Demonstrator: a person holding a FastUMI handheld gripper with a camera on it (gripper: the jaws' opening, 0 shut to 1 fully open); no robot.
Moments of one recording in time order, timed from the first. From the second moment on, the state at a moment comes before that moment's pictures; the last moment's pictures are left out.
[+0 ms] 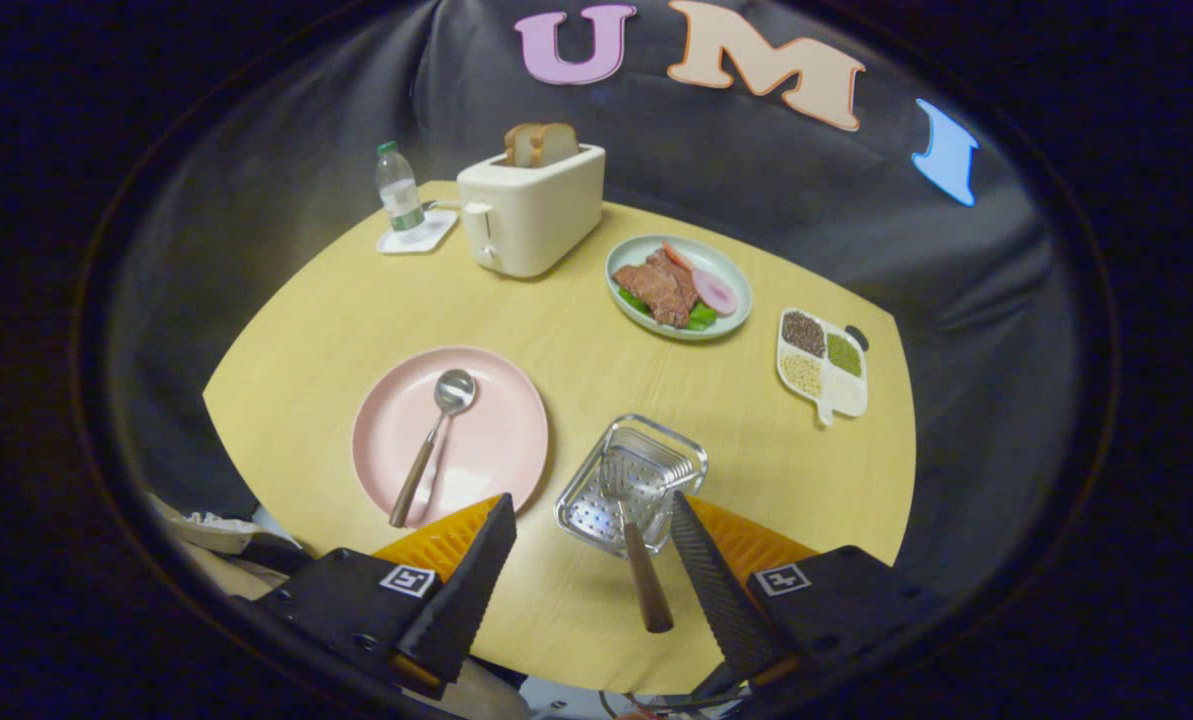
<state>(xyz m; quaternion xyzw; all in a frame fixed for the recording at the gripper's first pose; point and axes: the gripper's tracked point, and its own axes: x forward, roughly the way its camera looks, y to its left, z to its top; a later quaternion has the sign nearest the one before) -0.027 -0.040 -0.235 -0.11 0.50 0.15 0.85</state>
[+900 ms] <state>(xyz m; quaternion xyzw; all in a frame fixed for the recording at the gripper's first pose) -0.029 0.073 -0.252 -0.09 0.39 0.15 0.91</state>
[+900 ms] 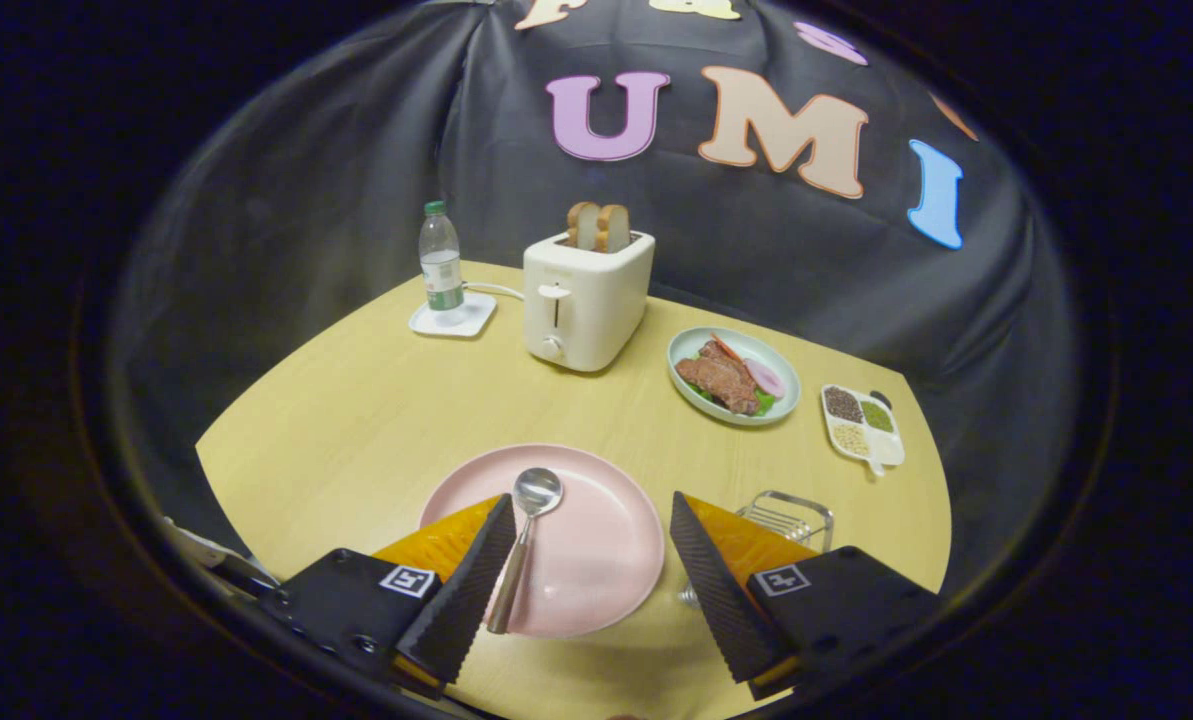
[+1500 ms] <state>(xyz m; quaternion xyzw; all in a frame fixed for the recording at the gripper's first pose) -0.059 0.096 -0.333 -0.10 0.44 0.17 0.88</state>
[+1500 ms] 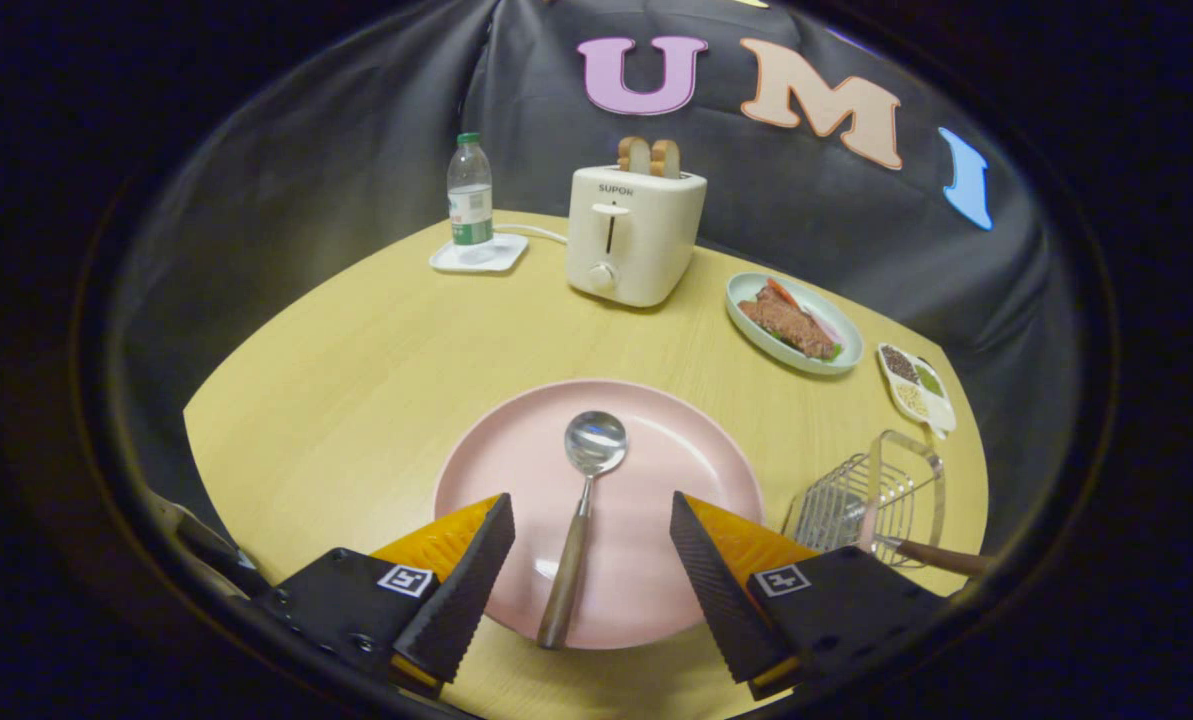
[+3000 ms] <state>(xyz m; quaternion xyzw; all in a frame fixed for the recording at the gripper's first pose) -0.077 0.090 -0.360 -0.10 0.52 0.17 0.83</state>
